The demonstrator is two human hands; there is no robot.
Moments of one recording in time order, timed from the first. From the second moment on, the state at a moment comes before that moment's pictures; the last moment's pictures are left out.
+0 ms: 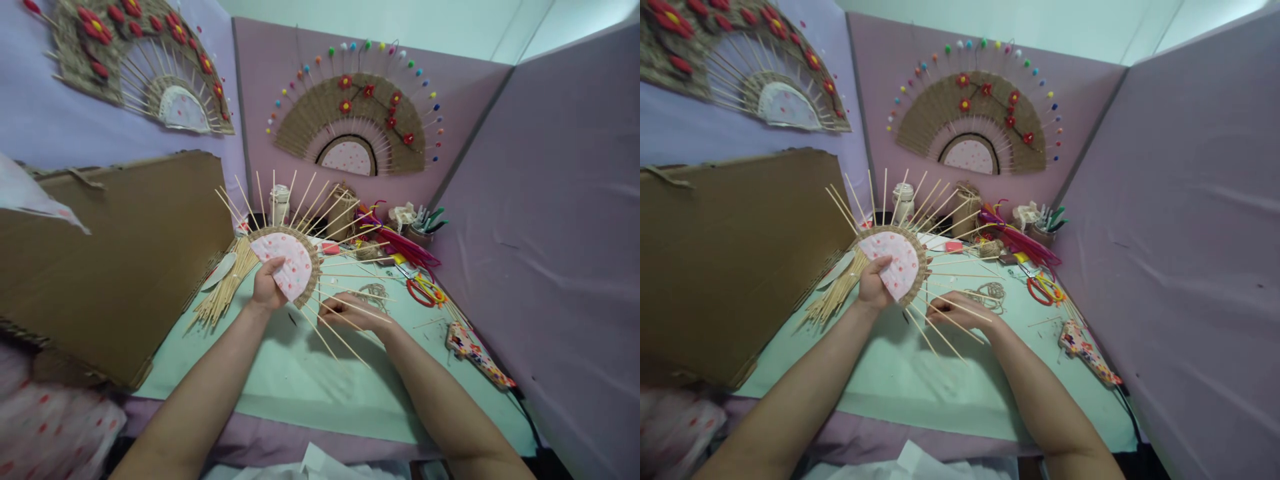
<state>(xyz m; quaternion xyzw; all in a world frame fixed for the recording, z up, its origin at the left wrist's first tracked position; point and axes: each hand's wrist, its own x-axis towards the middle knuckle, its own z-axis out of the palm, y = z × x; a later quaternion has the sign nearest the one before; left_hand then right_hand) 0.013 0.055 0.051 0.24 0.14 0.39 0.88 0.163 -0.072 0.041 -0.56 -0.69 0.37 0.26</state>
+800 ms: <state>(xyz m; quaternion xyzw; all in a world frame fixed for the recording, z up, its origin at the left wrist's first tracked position) 0.012 0.056 0.053 0.24 0.14 0.39 0.88 0.185 -0.075 0.042 -0.59 -0.67 0.36 0.26</state>
